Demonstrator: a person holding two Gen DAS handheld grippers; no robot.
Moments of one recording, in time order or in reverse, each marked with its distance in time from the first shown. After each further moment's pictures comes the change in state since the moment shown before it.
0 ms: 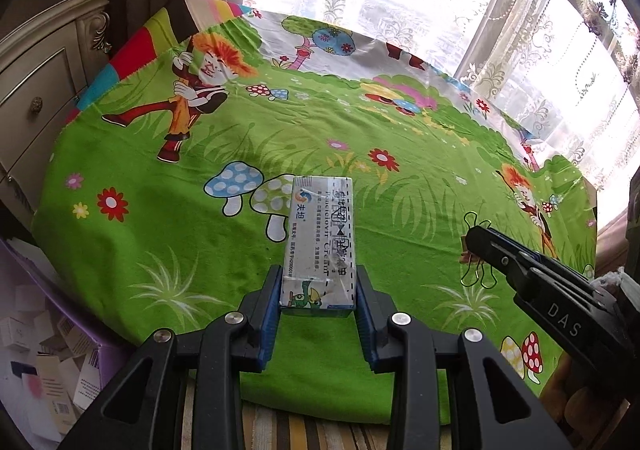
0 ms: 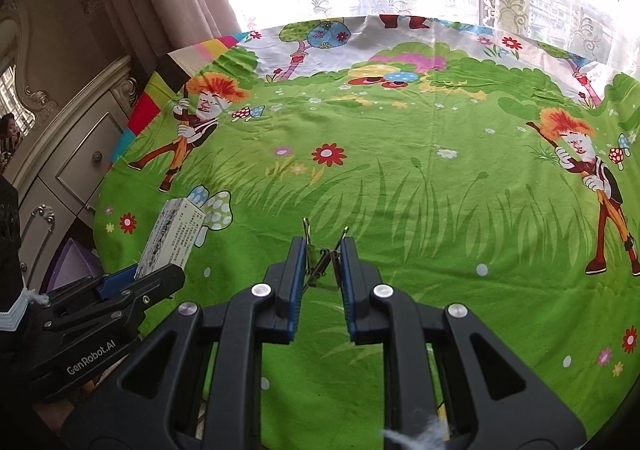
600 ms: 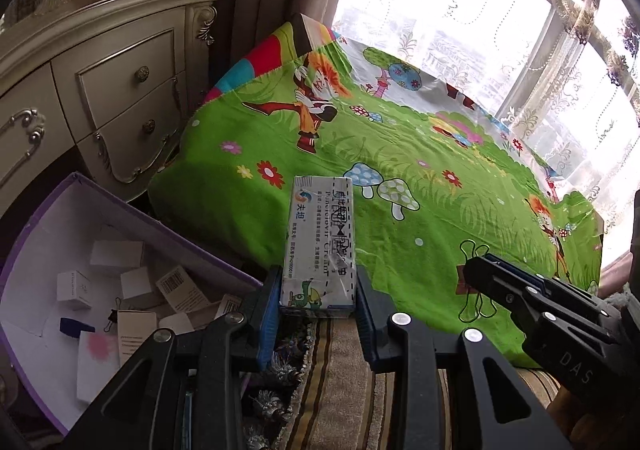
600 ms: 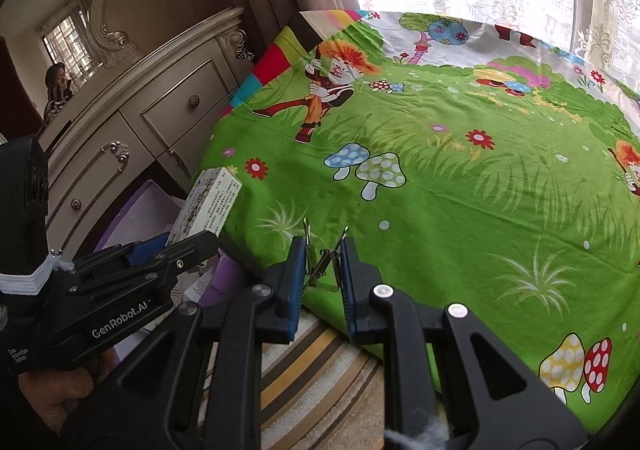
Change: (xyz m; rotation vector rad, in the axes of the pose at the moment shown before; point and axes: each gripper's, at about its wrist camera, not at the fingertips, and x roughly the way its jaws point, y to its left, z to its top) left arm -0.087 0.105 -0.042 -0.130 -0.069 0.085; right arm -0.028 0.132 -0.042 -0.176 0.064 0.194
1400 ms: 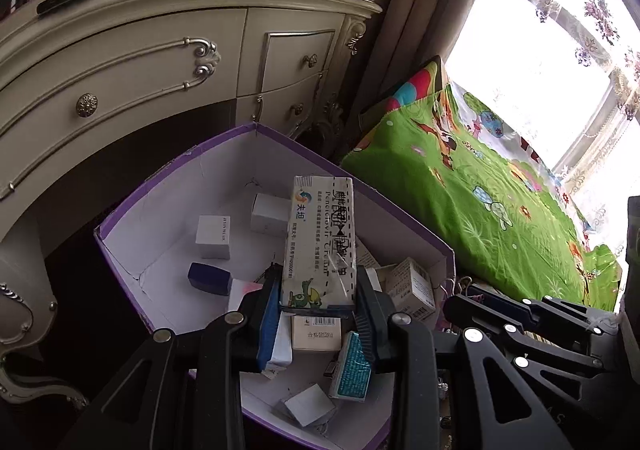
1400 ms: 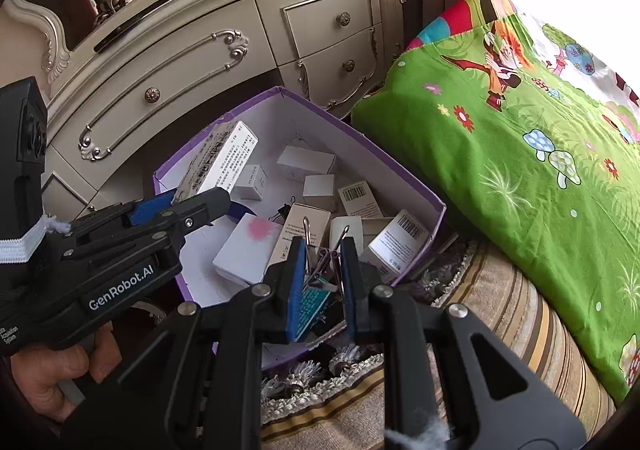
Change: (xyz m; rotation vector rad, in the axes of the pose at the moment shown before) left arm -0.077 0.172 -0.061 -0.224 -0.065 0.128; right arm 0.050 0.186 -0.047 -0.303 0.184 0.102
